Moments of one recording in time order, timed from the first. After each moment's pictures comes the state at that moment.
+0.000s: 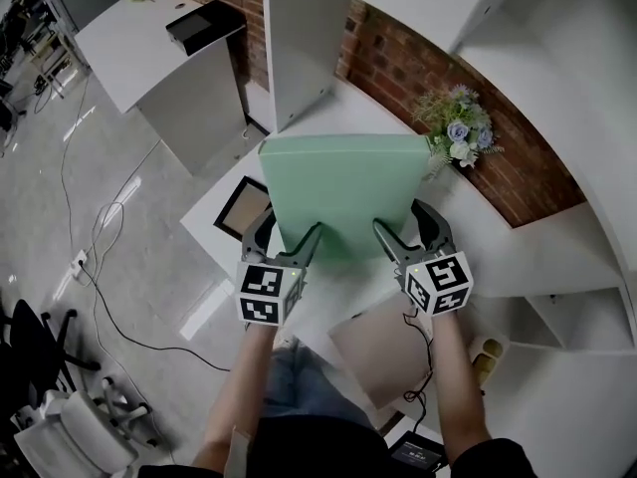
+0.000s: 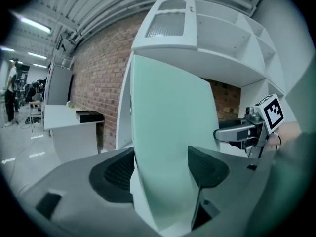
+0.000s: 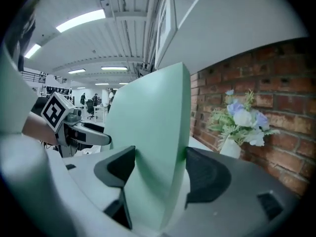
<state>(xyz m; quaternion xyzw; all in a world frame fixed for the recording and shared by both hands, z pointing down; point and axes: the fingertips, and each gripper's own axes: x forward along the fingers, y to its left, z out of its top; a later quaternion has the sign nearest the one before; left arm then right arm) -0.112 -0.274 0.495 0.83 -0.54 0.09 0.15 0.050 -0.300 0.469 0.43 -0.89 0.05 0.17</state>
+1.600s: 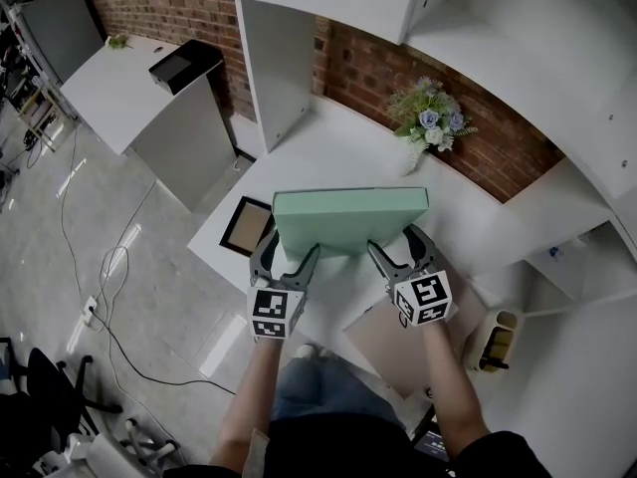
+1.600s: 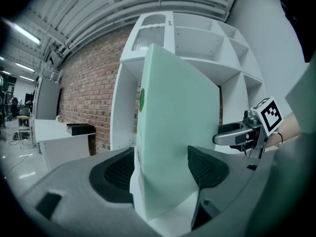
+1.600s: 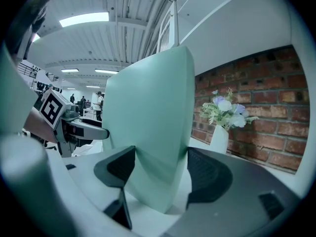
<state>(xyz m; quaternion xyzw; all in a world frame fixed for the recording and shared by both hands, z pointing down) -0.108 -0.239 0.516 0.86 -0.50 0.07 0.06 0.061 -0.245 0.511 0.49 -0.86 0.02 0.12</state>
